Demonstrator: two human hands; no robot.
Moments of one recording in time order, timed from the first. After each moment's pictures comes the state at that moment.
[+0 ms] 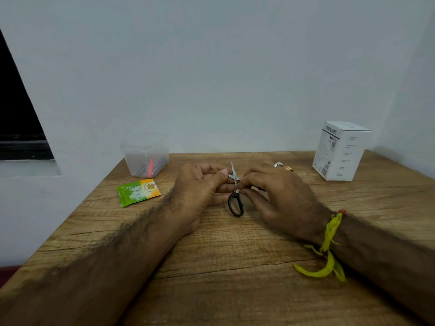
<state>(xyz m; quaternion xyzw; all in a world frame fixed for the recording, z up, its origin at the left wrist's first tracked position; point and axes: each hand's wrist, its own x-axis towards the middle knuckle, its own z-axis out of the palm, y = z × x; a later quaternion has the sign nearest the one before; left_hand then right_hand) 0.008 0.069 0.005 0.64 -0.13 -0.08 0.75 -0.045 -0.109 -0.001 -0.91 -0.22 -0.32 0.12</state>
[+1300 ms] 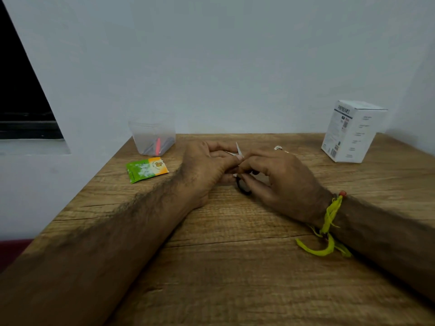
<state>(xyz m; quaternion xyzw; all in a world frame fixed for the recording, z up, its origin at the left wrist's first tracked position) 0.003 0.071 0.005 0.67 -0.14 -0.05 0.73 -0.047 -0.094 -0.006 -0.89 -0.29 -0.33 0.14</state>
